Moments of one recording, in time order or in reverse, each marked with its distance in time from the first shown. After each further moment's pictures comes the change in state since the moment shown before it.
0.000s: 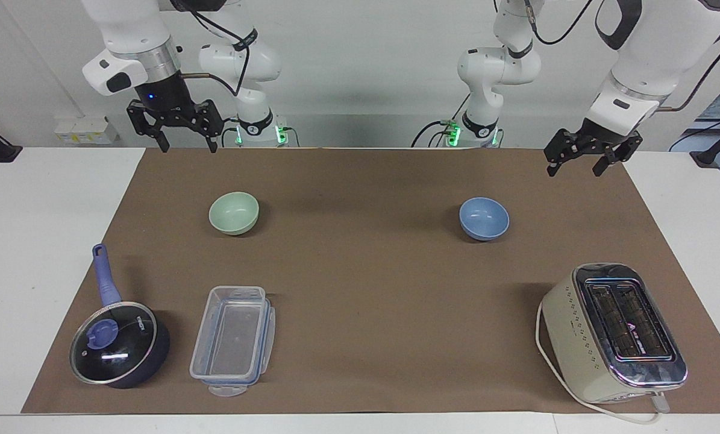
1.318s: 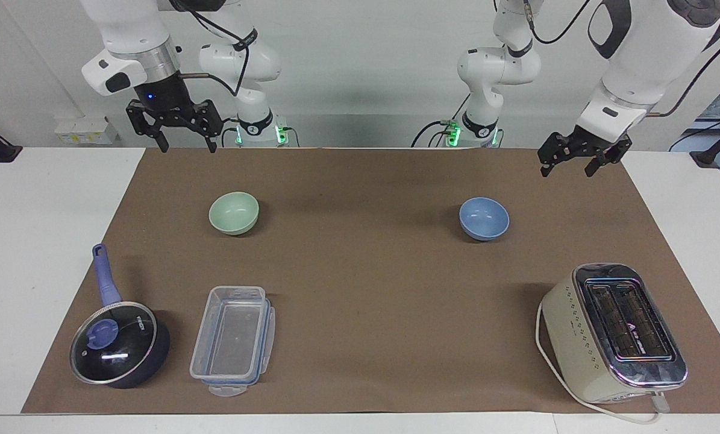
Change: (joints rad) left arm 0.001 -0.044 0.001 -0.126 0.000 0.042 0.011; right arm -0.002 0.000 0.000 0.000 0.000 0.000 0.000
